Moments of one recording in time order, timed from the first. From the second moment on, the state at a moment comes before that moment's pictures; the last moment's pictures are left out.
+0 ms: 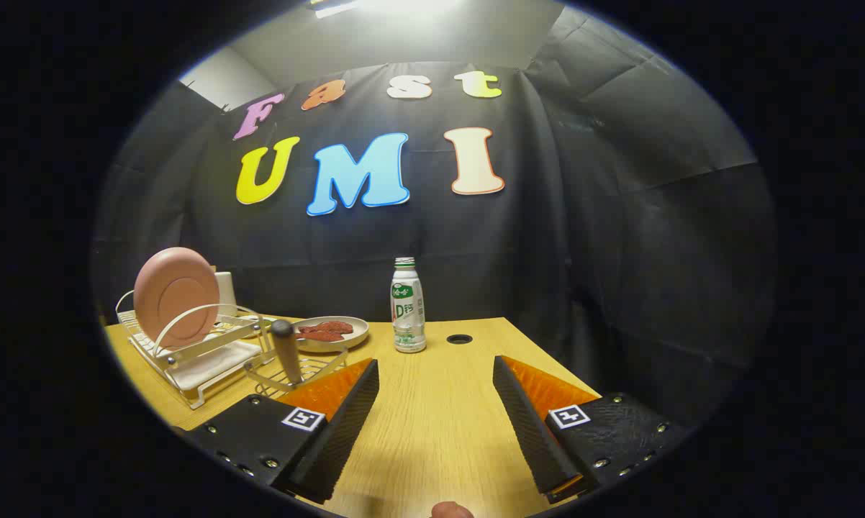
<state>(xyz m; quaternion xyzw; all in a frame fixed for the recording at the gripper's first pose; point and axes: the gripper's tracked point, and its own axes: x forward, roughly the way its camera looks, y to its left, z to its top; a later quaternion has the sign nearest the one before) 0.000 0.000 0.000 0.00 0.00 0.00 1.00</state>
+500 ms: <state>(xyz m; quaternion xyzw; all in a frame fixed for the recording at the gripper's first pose) -0.076 0.042 0.118 -0.03 0.00 -0.04 1.00</state>
